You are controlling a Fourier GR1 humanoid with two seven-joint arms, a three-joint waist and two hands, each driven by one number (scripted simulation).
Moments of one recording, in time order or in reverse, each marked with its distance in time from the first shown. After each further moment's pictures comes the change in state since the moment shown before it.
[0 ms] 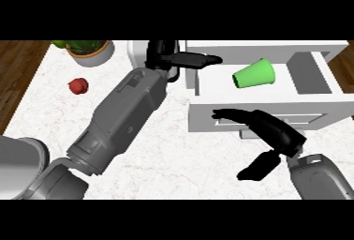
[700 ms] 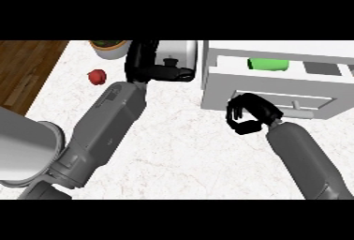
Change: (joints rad) left arm 0.197 0.074 0.006 -0.165 0.008 -0.103 -0.007; right arm -0.298 0.071 -0.034 0.769 0.226 -0.225 -0.339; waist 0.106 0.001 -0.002
